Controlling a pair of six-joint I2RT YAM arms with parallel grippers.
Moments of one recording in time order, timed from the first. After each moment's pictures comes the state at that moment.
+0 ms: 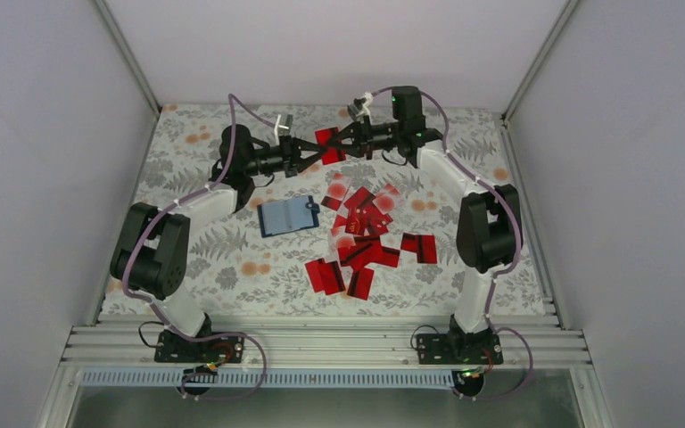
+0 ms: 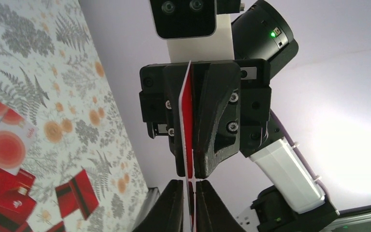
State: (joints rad) left arm -0.32 1.68 1.01 0.72 1.02 -1.31; right arm 0.35 1.94 1.60 -0.11 -1.33 0.89
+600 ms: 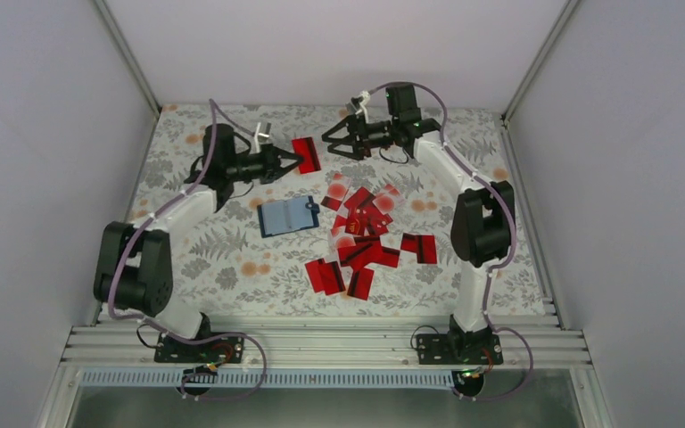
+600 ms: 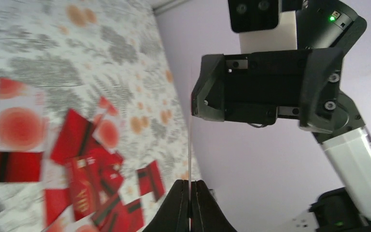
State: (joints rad) left arm -0.23 1.59 1.00 0.29 0.99 -0.97; right arm 0.35 2.01 1.76 -0.39 -1.25 0.66
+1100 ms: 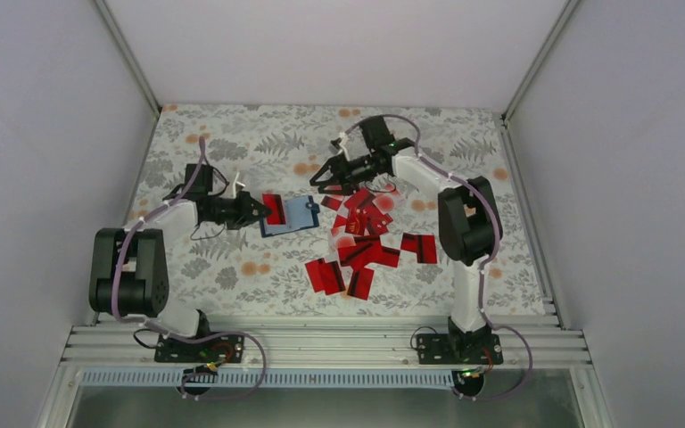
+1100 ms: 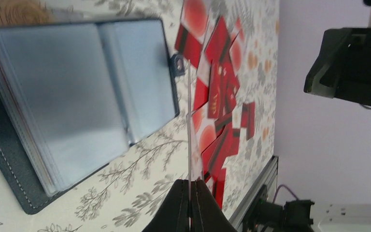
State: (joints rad) left arm -0.01 1.50 0.79 -0.31 0.94 -0.42; right arm 0.44 2.05 1.61 -0.56 -1.15 0.45
